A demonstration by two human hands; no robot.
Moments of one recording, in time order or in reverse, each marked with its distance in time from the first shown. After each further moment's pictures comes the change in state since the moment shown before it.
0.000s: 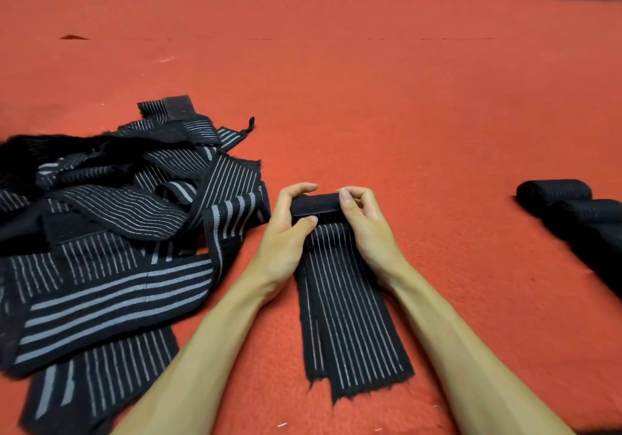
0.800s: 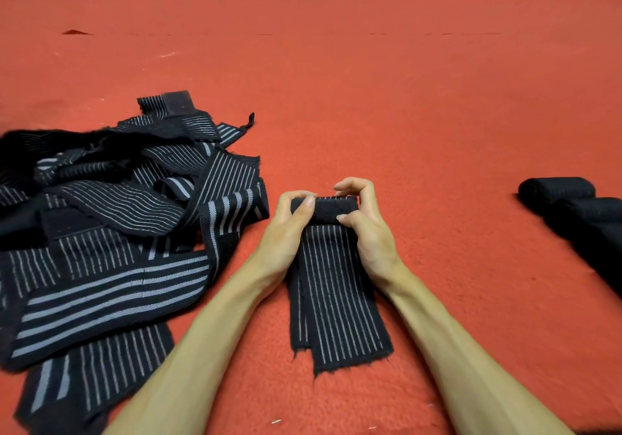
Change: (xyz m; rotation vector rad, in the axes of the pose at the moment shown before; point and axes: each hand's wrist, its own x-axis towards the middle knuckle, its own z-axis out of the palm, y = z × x) left_hand 0.004 -0.007 0.003 -0.026 0.036 -0.142; right_hand -0.008 -0.002 -0.002 0.104 -0.121 -0.171
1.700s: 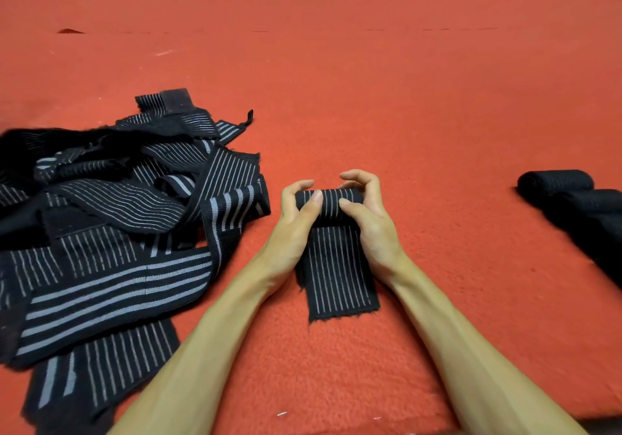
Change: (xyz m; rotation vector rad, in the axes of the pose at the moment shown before) left_hand -0.004 -0.002 0.002 -0.045 -0.118 0.027; right_hand 0.002 0.001 0.000 0.023 0.058 0.008
